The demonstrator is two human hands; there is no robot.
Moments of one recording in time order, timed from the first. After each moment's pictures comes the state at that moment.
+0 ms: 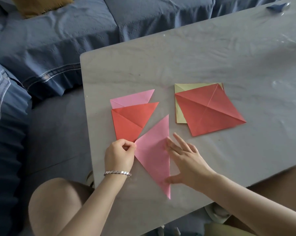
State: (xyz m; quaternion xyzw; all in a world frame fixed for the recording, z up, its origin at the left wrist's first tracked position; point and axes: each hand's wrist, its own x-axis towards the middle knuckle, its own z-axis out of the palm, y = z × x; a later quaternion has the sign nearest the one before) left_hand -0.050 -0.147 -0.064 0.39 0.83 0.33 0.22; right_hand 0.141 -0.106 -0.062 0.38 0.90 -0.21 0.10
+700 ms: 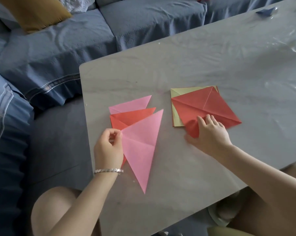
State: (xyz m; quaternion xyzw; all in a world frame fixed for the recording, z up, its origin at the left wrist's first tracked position) left_hand -0.060 -0.135 -0.033 0.41 0.79 0.44 0.13; right_hand 0.178 -0.036 -0.066 0.63 0.77 -0.09 0.02
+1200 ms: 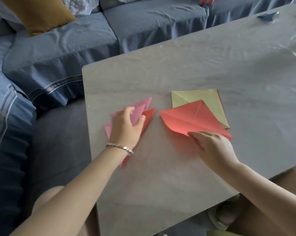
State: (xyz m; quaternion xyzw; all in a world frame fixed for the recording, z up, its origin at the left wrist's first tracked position) left_hand -0.051 -0.083 -0.018 0.53 0.77 0.32 0.13; right_hand 0.186 -0.072 -0.055 0.47 0.84 -0.07 -0.27
